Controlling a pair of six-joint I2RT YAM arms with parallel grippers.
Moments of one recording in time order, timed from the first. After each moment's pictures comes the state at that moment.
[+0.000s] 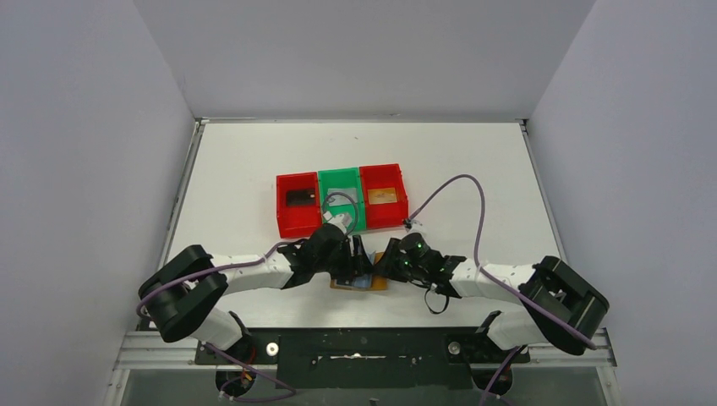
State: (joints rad) left arm -0.90 1.48 0.59 0.15 0.10 -0.94; right arm 0.83 1.36 0.44 0.16 0.00 0.96
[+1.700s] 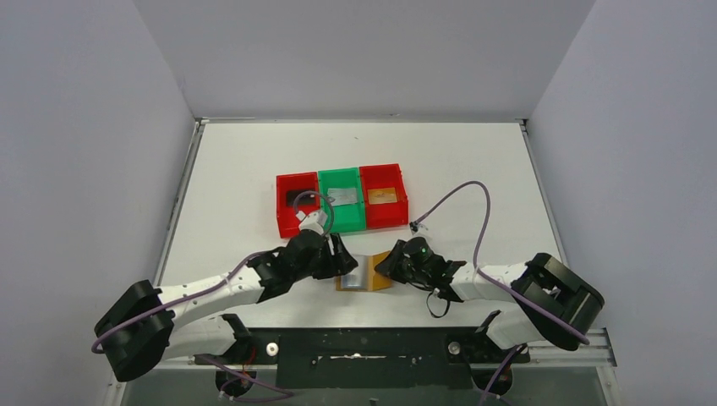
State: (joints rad) left arm -0.90 1.18 0.51 0.00 -0.08 -0.96; right arm 0.81 1.38 0.36 0.30 0.02 1.04
